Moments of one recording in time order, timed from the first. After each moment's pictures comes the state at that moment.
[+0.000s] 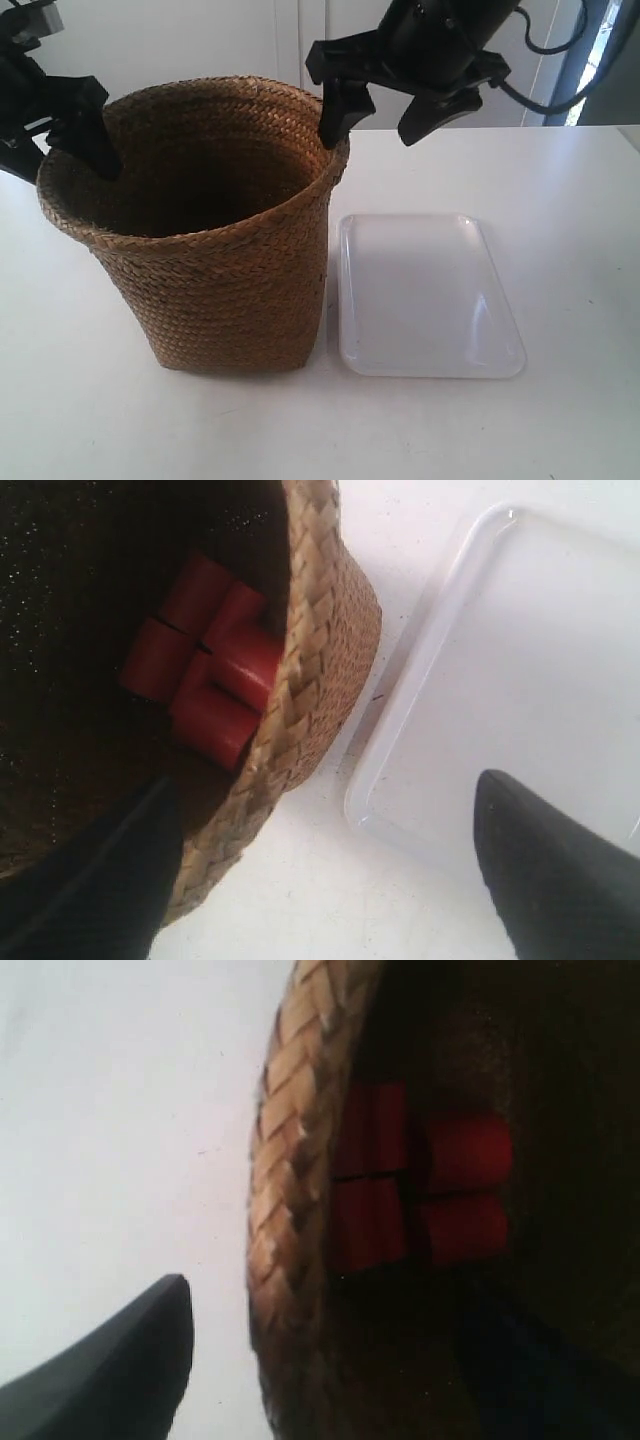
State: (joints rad) left arm 0.01 1.63 -1.52 -0.36 1.27 0.16; right arm 0.32 1.72 -1.74 0.25 1.22 0.01
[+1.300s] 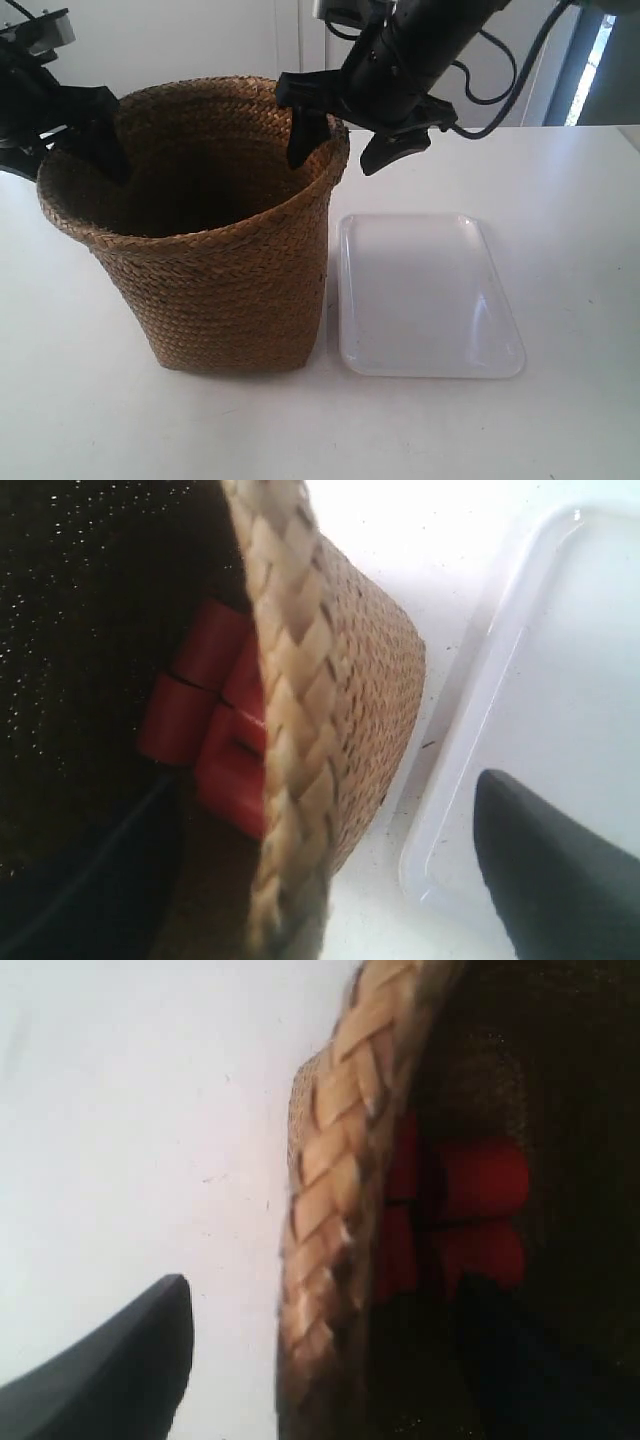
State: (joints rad) left arm 0.01 1.68 -1.52 -0.37 1.22 0.17; right arm 0.32 1.86 -1.74 0.33 1.10 0.06
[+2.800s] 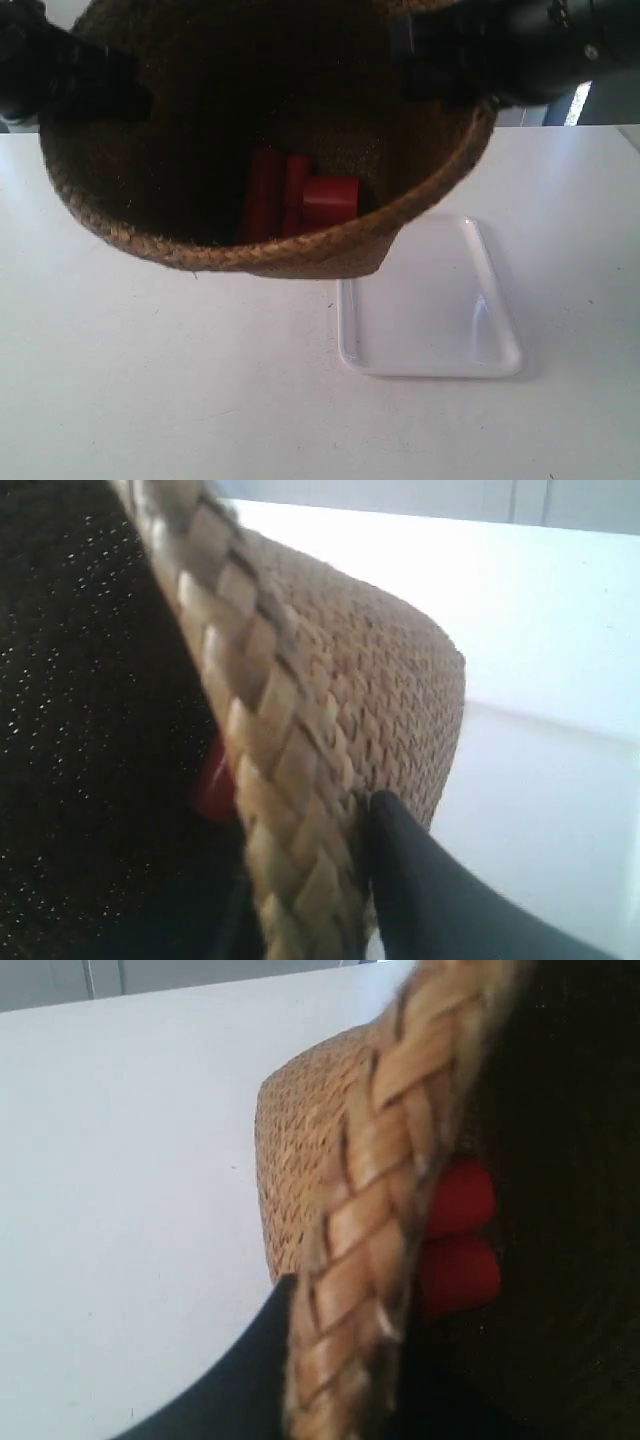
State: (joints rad) left arm -0.22 1.18 -1.09 -0.50 0.64 0.30; right arm 0.32 1.20 -1.17 0.23 0.65 0.01
